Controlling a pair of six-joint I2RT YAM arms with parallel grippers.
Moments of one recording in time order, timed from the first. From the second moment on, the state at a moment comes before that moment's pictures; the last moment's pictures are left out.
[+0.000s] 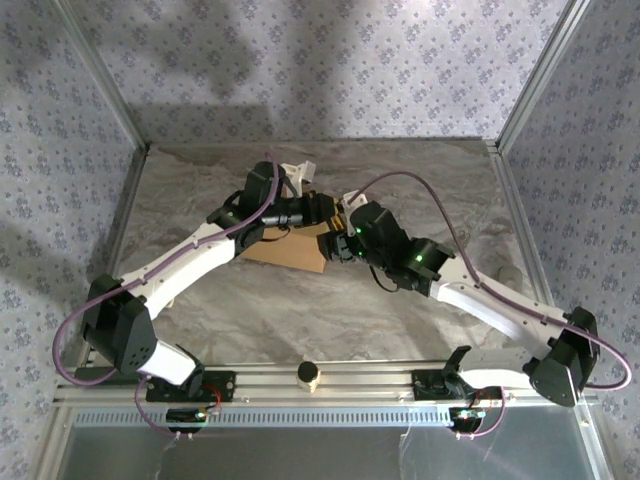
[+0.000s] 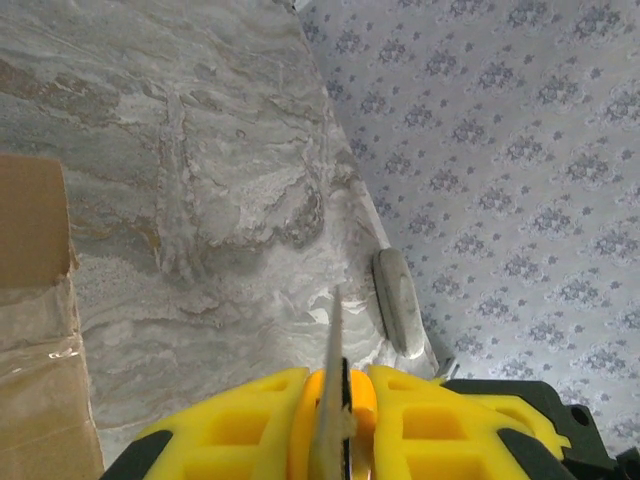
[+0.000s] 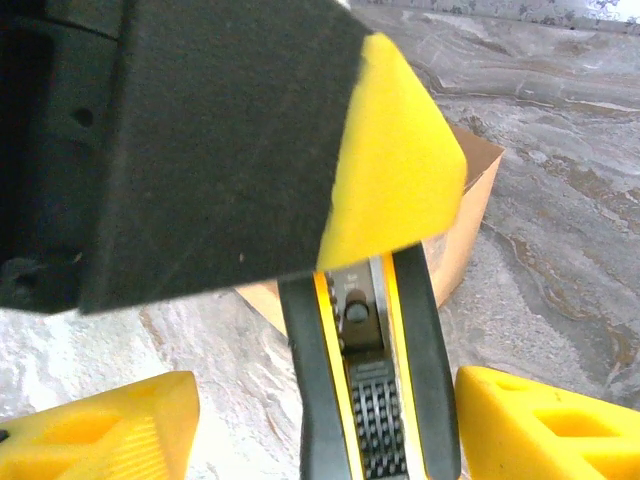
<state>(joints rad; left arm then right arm) -0.66 1.48 1.20 -0.15 0.45 -0.79 0.87 1.21 1.07 -0.43 0.17 0.36</state>
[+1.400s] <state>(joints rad) -0.66 1.47 1.19 -0.11 0.43 -0.93 0.78 1.16 0.94 -0.31 0.10 0.40</state>
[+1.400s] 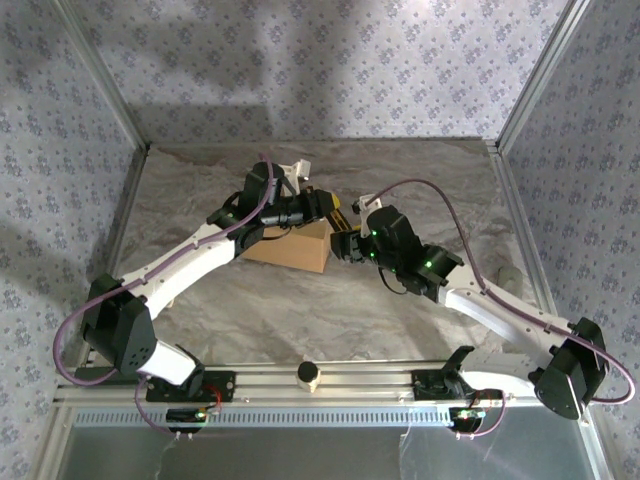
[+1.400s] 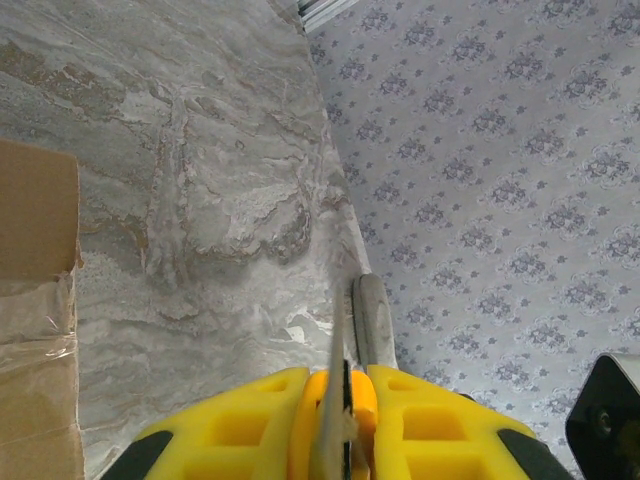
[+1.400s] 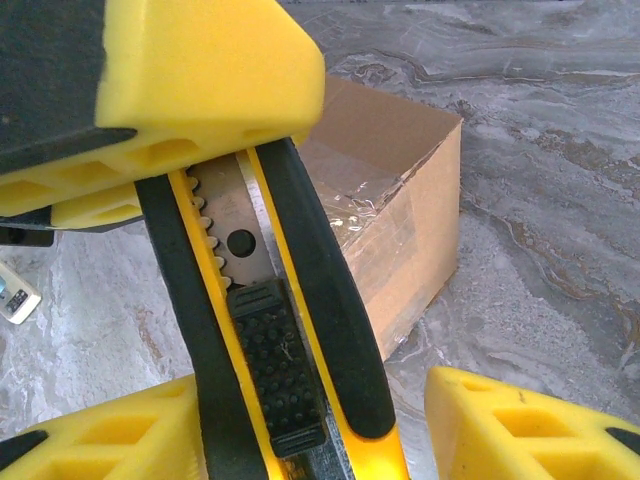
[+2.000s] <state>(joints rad) -0.65 1.48 1.19 -0.09 0.44 -0.93 0.78 1.18 0.96 -0.32 0.07 0.35</state>
